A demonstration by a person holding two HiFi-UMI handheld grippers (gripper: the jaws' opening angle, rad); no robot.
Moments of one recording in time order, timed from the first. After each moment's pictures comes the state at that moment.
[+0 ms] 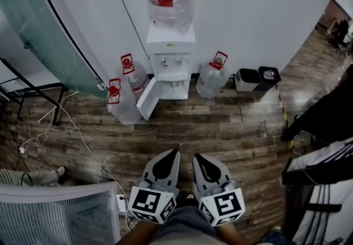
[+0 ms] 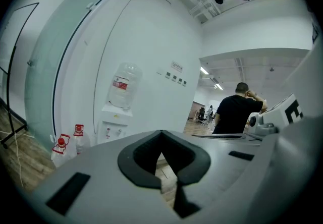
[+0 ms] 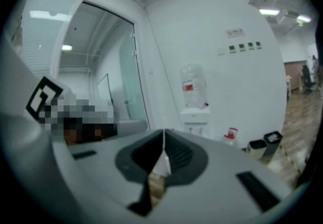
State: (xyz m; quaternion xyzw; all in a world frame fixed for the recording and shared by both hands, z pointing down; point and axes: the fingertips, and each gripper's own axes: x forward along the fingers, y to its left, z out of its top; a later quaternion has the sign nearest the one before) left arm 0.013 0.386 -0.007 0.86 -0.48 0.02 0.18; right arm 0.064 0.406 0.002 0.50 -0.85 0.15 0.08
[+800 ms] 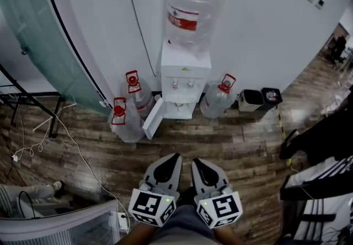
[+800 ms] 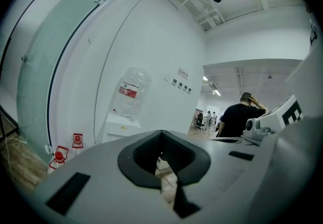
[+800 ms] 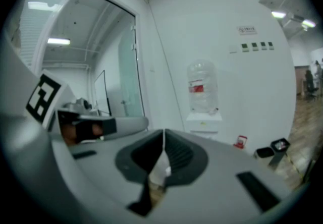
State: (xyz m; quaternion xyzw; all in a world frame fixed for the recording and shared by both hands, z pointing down) left arm -0.079 0.271 -0.020 0.87 -0.46 -0.01 0.18; right arm -0.034 0.290 -0.006 0.50 -0.85 0.14 0.09
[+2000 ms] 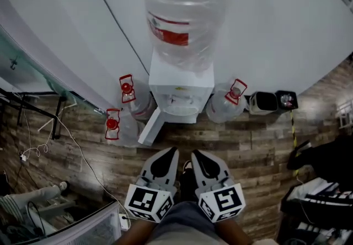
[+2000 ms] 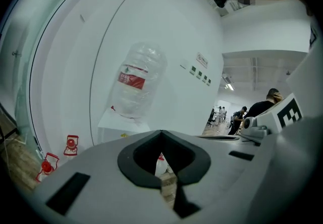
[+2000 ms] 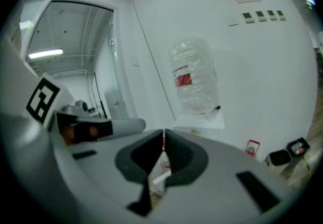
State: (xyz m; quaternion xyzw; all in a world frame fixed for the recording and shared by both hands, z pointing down) left arm -0.019 0.040 0.018 0.84 -0.50 0.03 0.21; right arm 0.031 0.051 0.029 0.45 -0.87 0.19 0.09
